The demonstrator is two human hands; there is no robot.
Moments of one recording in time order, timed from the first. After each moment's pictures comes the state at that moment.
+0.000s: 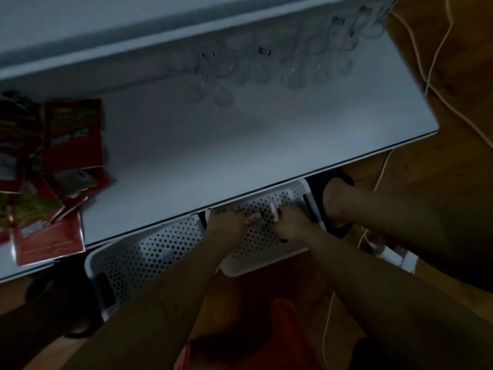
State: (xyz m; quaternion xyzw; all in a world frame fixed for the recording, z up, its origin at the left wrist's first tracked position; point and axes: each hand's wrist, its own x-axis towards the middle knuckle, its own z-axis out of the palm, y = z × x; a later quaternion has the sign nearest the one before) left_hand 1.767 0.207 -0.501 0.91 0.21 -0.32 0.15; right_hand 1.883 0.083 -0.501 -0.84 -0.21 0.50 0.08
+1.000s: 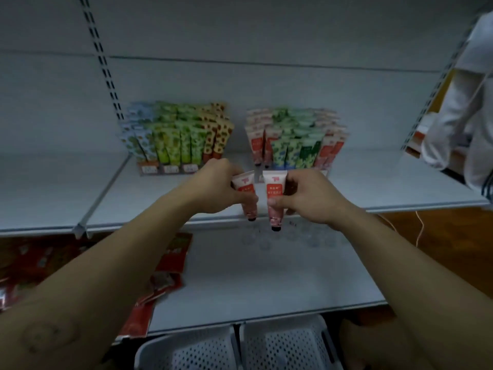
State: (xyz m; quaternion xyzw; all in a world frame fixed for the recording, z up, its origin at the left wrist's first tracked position) left_hand 1.713 0.315 -0.092 0.92 0.25 0.14 0.26; right_hand 1.857 0.176 -0.095 -0.77 -0.51 0.16 0.35
